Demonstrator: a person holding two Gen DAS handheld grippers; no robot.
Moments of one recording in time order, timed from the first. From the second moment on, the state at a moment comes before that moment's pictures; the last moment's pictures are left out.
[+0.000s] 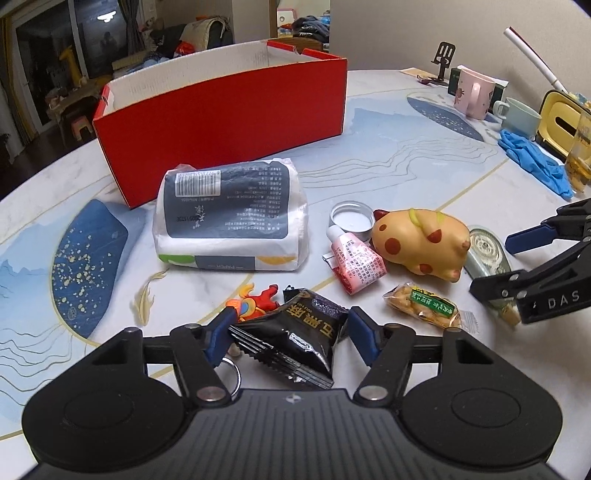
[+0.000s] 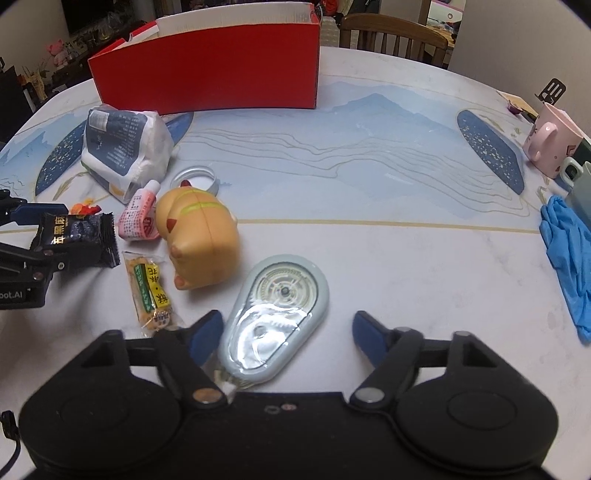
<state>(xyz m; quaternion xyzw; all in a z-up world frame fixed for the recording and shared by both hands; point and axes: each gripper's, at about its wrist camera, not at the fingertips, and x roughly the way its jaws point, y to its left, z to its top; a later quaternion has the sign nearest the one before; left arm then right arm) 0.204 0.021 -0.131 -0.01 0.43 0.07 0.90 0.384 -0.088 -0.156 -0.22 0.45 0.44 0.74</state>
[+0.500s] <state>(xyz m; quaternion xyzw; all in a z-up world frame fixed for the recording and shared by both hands) 0.193 0.017 -0.111 -0.04 0.42 0.07 0.90 0.383 -0.103 -0.147 -0.22 0.45 0.43 0.75</state>
